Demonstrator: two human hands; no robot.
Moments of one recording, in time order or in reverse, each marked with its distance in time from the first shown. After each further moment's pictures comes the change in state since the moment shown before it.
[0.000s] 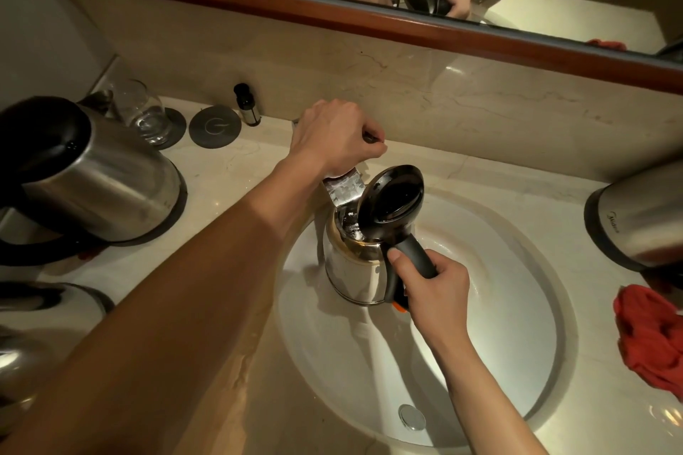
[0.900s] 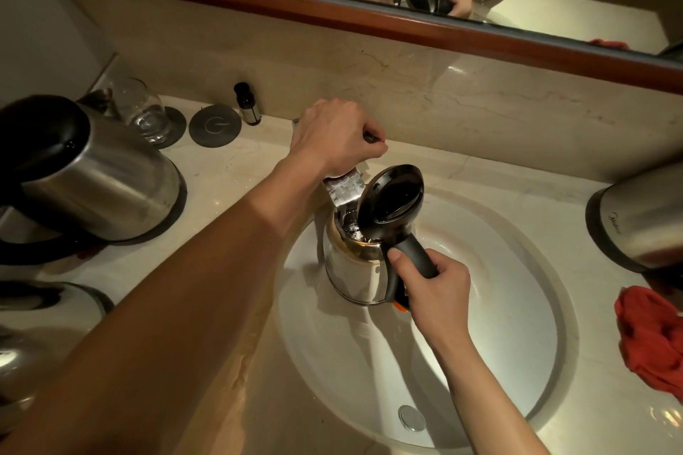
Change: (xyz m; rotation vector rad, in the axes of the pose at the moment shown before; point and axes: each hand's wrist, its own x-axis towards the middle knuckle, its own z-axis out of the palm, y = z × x) left_hand -0.002 0.003 -0.003 -0.002 0.009 0.002; right_hand 0.003 0.002 0.001 -0.019 0.006 -0.037
